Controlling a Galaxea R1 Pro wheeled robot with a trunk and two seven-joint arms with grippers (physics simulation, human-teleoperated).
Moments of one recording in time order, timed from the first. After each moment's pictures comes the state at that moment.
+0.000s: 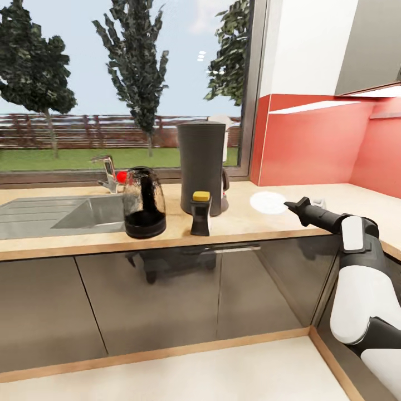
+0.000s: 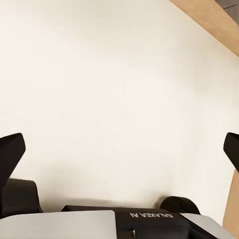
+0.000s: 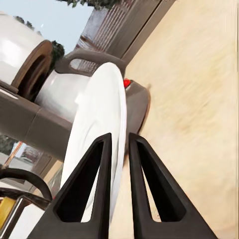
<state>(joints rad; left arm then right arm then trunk) -0.27 0.30 -0.10 -0.03 0.62 0.15 -0.74 -1.07 -0.12 -0.60 -0.92 -0.47 1.00 0.34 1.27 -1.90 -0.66</state>
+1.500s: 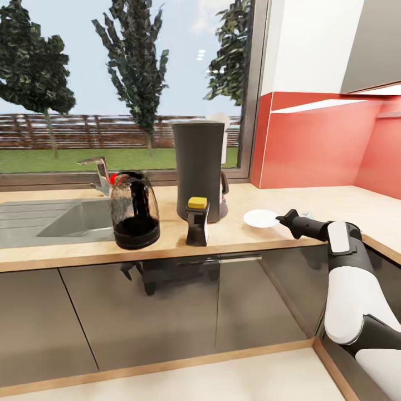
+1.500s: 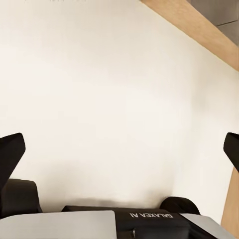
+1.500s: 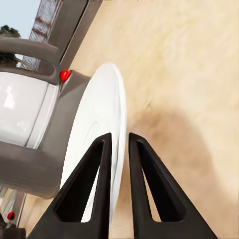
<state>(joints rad) -0.27 0.30 -0.10 -0.03 0.62 0.15 -0.74 -1.07 -0.09 -0.60 -0.83 -0.47 0.99 0.16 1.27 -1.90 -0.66</state>
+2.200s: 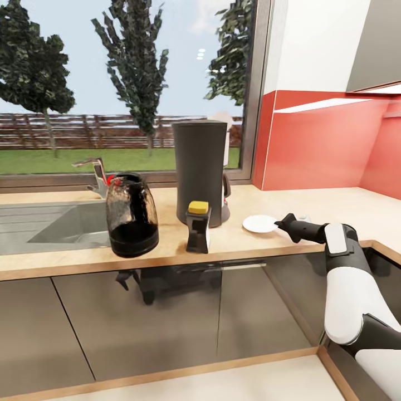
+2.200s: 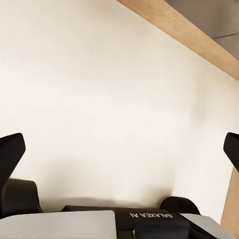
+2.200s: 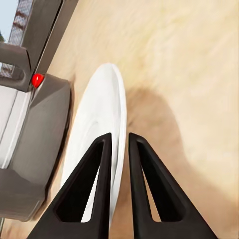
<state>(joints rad) -0.27 0.30 -0.10 -0.03 0.62 0.15 -0.74 -1.07 -0.09 -0.59 -0.79 -0.46 0.99 0.11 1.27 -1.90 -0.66</state>
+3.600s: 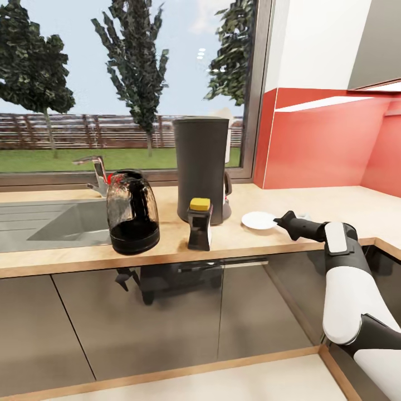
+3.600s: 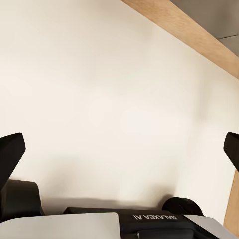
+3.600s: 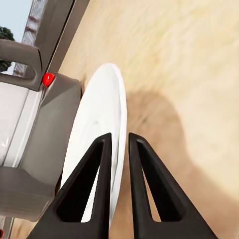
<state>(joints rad) -0.27 0.30 -0.10 -0.03 0.62 0.15 -0.74 -1.07 -0.08 -0.59 -0.81 -0.50 0.99 0.11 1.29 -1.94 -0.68</state>
